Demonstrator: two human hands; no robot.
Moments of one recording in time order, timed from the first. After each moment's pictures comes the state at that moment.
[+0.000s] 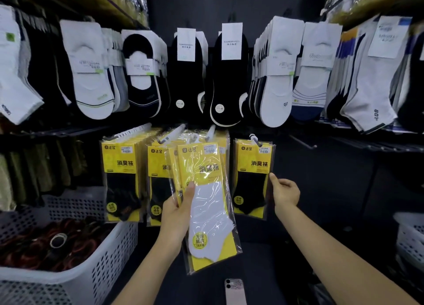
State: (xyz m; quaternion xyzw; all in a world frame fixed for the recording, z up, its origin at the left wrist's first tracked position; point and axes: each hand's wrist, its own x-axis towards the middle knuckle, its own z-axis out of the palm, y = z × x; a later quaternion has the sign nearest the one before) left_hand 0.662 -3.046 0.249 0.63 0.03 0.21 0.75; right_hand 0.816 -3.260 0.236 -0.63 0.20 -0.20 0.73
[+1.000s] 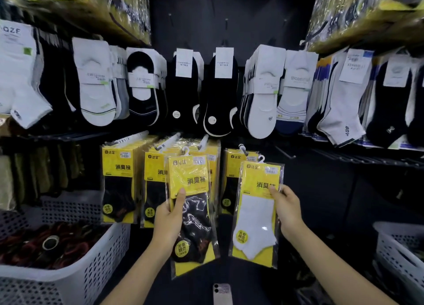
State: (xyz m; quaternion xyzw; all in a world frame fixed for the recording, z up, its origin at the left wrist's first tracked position) left_hand 0.648 -3.053 0.252 0.69 0.11 0.26 0.67; right_hand 0.733 -3.295 0.261 -0.65 0.00 -0.16 0.74
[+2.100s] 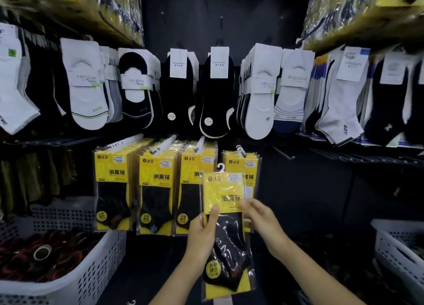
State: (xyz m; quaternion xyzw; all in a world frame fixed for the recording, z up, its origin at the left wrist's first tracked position) left_hand 0.668 -3.111 0.223 0.69 -0.01 0.16 0.71; right_hand 0.710 -3.264 0.242 -0.72 -0.14 -0.01 0.68
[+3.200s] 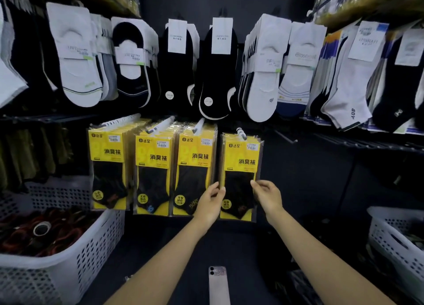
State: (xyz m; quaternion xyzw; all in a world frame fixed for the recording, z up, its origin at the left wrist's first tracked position) left_hand 0.729 -3.119 0.210 0.76 0.02 0.07 0.65; right_hand 0.775 -3.277 0.223 -0.73 0.05 -0.10 0.67
